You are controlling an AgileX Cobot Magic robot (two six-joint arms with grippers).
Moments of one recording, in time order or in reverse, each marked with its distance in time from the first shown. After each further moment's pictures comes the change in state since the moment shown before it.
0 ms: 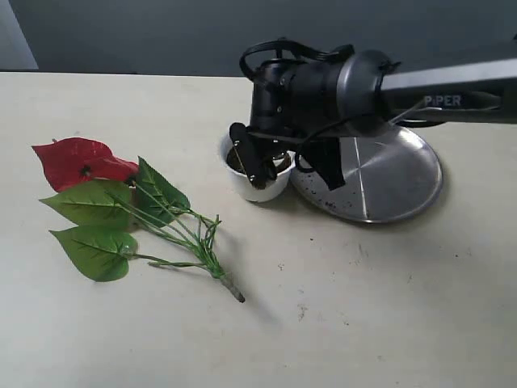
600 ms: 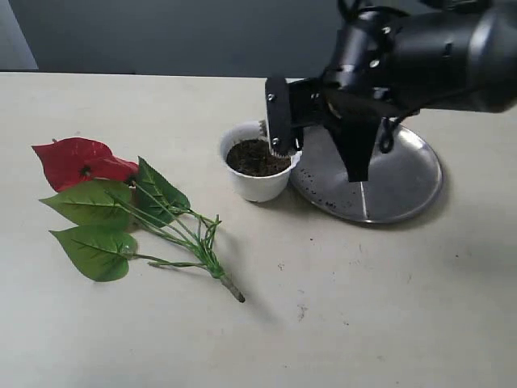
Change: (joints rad) left arm 0.000 0.000 0.000 0.000 0.000 0.000; right arm -0.080 -0.262 0.178 0.128 -0.146 0.132
